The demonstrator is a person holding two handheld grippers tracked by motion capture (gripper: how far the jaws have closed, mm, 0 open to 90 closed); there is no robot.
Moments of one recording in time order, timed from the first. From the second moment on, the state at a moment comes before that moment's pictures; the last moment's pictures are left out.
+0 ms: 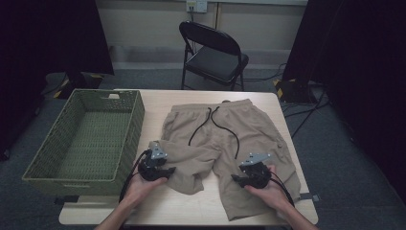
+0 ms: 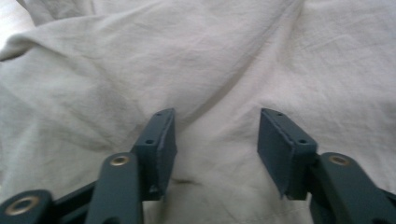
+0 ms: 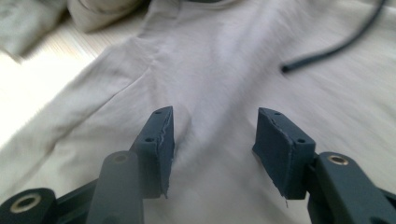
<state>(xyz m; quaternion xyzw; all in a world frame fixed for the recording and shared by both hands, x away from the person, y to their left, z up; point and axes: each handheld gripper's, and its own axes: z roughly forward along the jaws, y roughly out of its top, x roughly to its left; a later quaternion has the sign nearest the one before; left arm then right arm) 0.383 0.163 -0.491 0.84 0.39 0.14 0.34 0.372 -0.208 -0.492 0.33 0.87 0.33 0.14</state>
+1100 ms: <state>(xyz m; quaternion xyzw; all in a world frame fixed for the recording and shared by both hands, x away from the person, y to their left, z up) 0.351 0.099 -0.469 0.86 0.25 0.01 0.45 0.404 -0.161 -0.472 0.35 0.83 0.40 0.17</state>
